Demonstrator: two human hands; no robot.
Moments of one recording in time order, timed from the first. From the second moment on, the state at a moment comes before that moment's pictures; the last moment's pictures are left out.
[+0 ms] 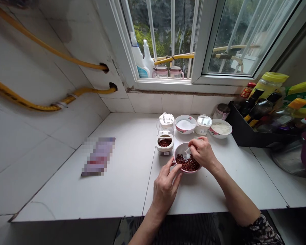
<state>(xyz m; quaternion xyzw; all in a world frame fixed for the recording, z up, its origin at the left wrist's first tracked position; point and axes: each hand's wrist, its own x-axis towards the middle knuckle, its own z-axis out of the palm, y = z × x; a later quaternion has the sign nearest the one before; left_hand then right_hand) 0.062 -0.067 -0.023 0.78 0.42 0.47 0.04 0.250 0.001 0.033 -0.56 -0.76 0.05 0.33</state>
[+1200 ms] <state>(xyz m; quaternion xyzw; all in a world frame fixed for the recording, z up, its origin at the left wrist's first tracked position) 0.061 -0.068 -0.023 0.78 0.42 0.46 0.04 0.224 -0.011 0.037 -0.45 -0.69 0.25 0.51</state>
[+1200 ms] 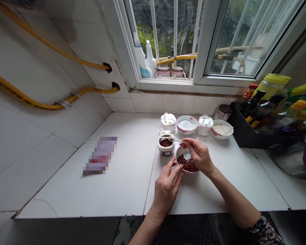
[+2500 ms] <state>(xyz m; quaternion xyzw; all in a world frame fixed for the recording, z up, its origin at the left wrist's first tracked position) 0.063 -0.068 -0.024 0.78 0.42 0.47 0.04 0.260 0.003 0.048 -0.57 -0.60 0.36 0.42</state>
